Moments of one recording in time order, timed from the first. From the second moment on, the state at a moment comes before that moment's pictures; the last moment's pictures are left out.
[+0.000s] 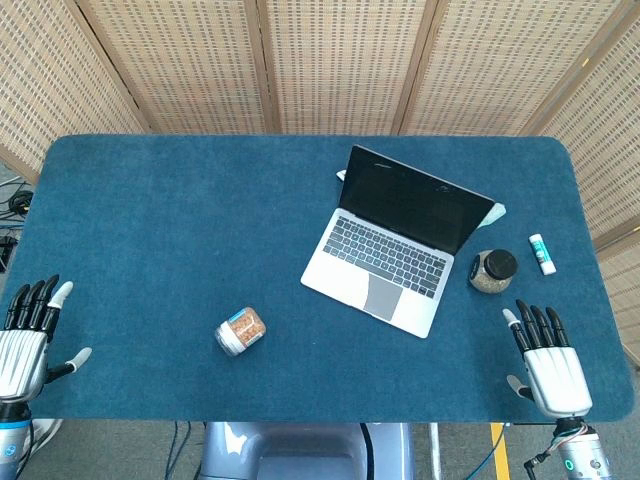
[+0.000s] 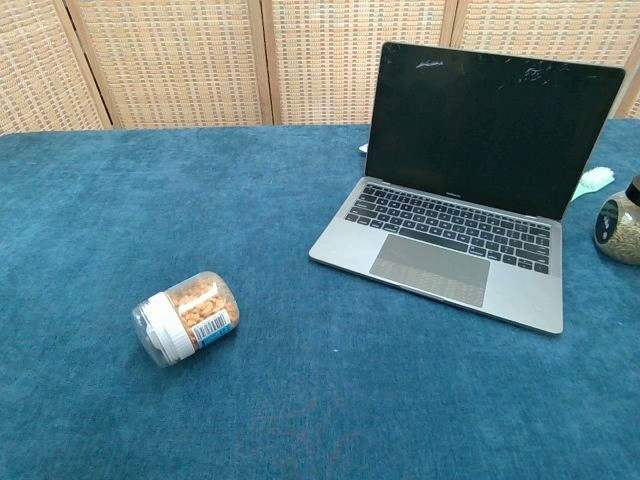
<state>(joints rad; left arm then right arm) -0.06 -1.33 -0.03 -1.39 1.61 1.63 0.02 0.06 -1.28 0.00 -1.51 -1.61 1.50 -0.29</state>
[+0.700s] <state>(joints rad) -0.06 -1.33 -0.03 -1.40 1.61 1.63 0.02 0.06 -1.28 0.00 -1.52 -1.62 1.50 -0.28</state>
